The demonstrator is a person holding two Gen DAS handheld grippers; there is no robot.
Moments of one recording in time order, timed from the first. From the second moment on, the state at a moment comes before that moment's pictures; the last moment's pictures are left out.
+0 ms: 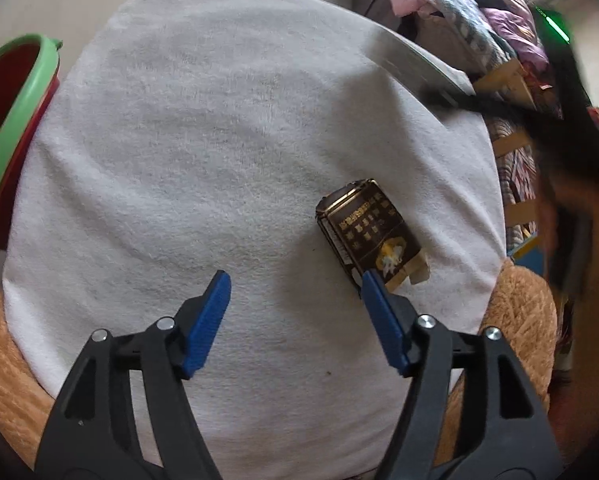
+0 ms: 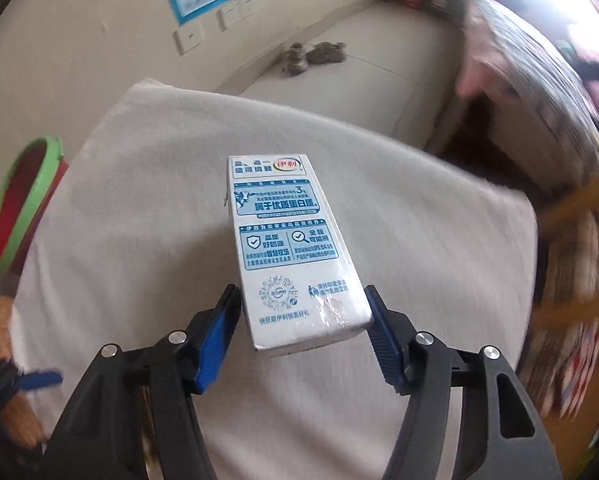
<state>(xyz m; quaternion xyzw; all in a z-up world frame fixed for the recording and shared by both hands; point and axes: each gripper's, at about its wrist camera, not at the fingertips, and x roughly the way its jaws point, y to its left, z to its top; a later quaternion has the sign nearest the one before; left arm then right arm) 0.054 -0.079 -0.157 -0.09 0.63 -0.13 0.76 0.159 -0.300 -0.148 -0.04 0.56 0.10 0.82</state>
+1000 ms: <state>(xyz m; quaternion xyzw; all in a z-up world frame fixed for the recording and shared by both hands) 0.072 -0.161 -0.173 -0.01 0.63 -0.14 0.76 0.061 -0.334 -0.150 0.04 0.53 0.02 0.84</state>
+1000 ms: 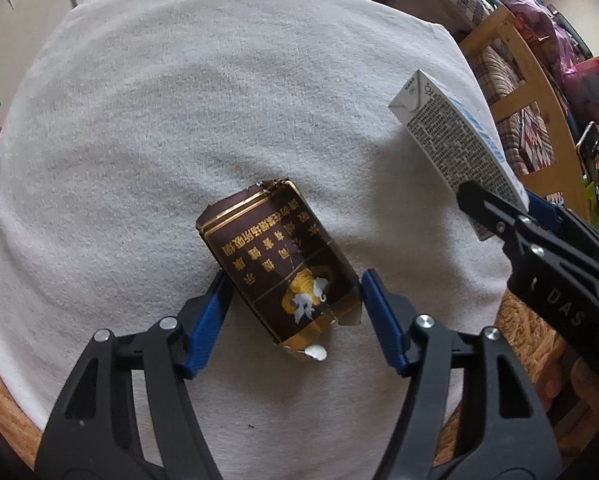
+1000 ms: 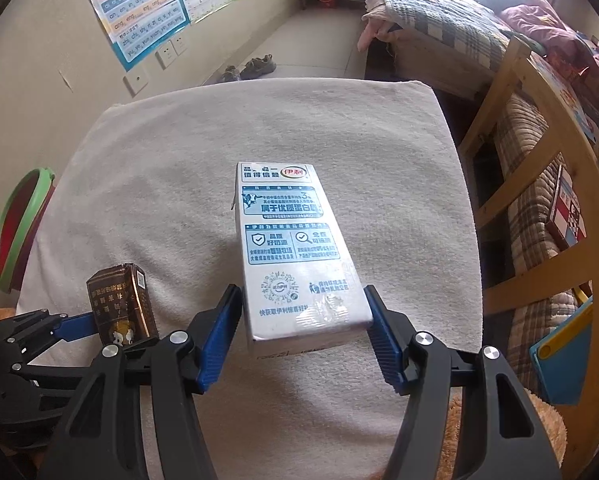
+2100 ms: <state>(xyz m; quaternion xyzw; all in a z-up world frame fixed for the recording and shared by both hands) 0.068 -0.094 -0.123 -0.03 0.56 -0.11 0.82 0.060 -0.323 -0.146 0.04 0.52 0.03 0.85</state>
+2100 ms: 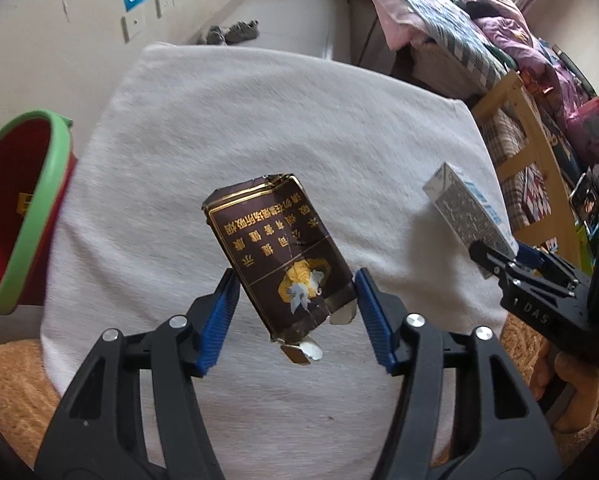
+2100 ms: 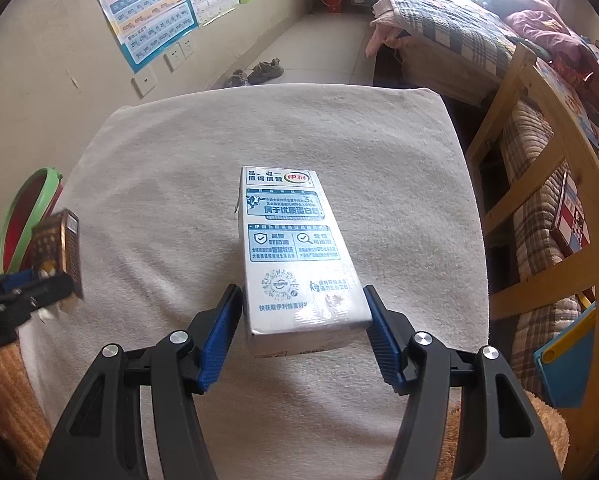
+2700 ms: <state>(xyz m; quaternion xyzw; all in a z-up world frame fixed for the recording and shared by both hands) 0.062 -0.062 -0.096 -0.03 0.52 -0.08 0.85 0.051 -0.264 -0.128 0.01 0.52 0.09 0.85</state>
